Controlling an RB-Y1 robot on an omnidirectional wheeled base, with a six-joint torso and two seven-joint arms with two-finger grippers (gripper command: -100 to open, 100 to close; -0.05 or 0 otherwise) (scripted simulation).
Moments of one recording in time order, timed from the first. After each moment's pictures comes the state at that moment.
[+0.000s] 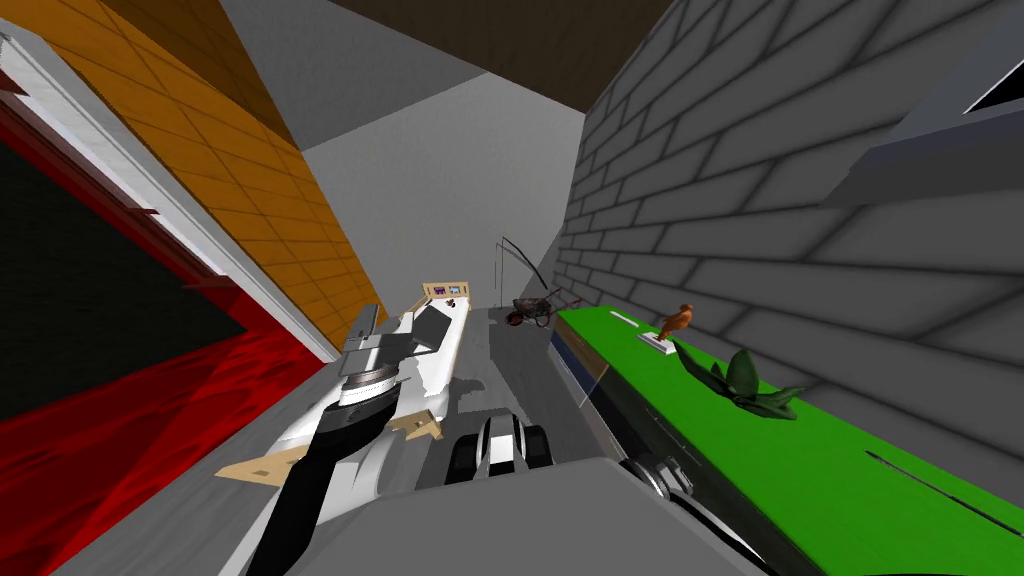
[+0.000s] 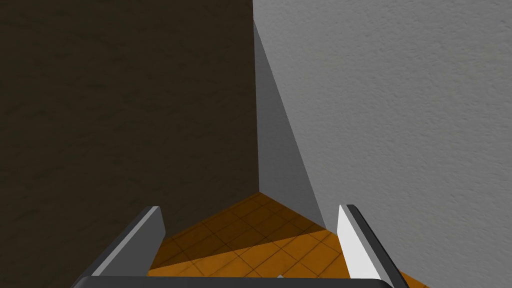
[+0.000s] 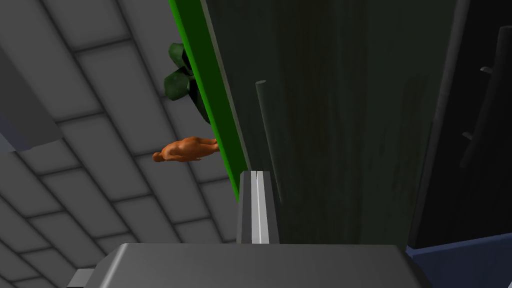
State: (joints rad) left arm 0.51 0.00 0.00 -2.38 -0.02 -0.46 0.07; right arm 0.00 -0.34 0.62 -0.40 0.99 1.40 0.07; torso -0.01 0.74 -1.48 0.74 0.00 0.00
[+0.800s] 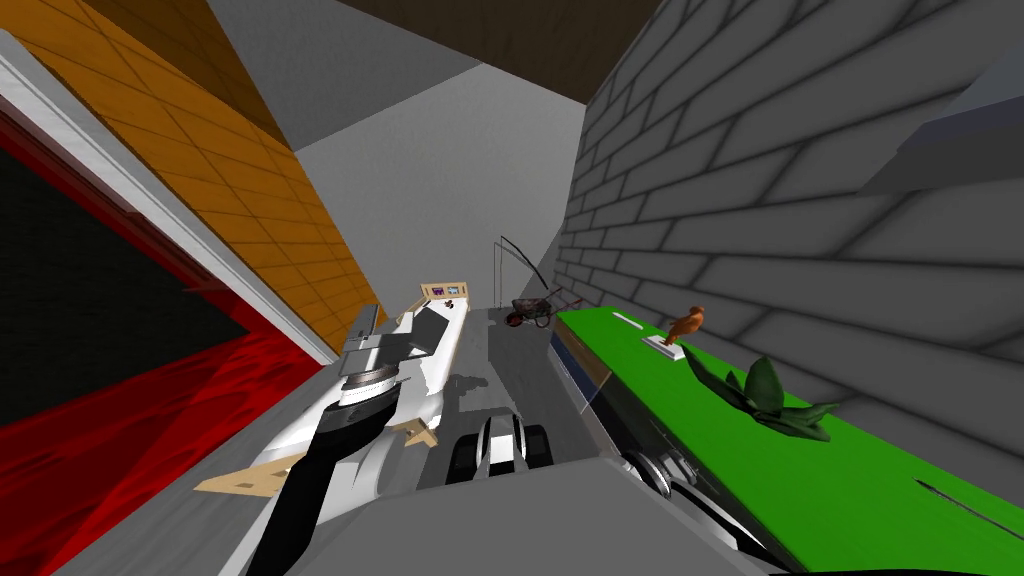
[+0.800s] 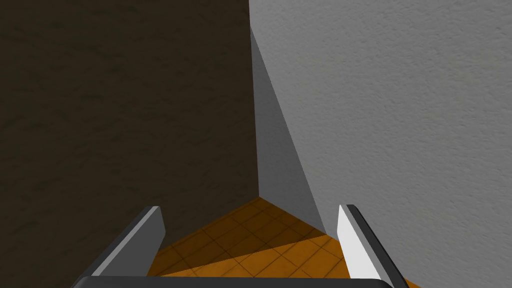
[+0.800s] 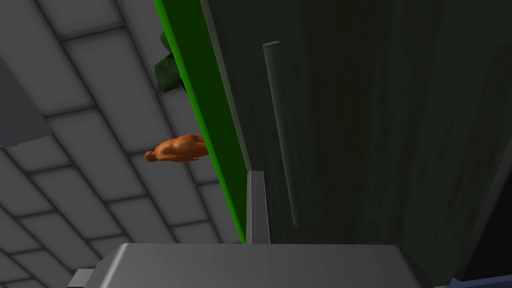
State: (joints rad) left arm 0.51 0.00 0.00 -2.38 -0.02 -0.46 0.07; right arm -0.04 -0.38 0.61 -0.38 0.98 1.37 0.09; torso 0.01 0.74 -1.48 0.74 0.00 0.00
